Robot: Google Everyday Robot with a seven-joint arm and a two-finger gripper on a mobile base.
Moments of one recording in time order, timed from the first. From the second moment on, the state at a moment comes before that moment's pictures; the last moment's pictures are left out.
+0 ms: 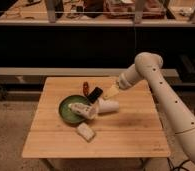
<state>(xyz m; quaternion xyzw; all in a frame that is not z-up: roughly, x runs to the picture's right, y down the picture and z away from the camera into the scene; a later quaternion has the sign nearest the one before) 0.091 0.014 0.757 0.14 -0.35 -0.82 0.44</state>
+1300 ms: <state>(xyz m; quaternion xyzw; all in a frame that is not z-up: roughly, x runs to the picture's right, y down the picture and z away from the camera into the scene) 0.106 -0.003 0.775 0.11 -0.30 -0.83 0.47</state>
